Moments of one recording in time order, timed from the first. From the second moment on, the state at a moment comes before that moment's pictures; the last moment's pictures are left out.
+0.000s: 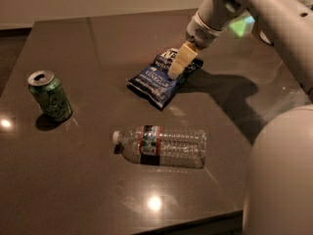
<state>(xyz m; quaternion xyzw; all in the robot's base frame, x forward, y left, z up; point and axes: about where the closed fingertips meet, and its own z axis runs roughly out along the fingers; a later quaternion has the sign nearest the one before) 0.675 -0.088 0.867 -0.53 0.82 0.13 0.19</state>
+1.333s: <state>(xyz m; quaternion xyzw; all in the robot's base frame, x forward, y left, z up) 0.652 -0.086 0.920 -0.54 0.79 0.16 0.22</state>
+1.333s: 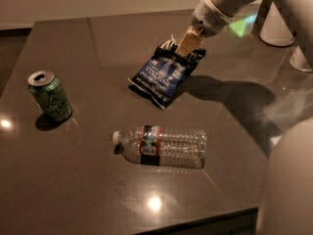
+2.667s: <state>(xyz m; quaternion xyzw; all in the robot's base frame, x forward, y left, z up) 0.643 -0.082 1.048 -0.57 0.74 0.15 0.33</state>
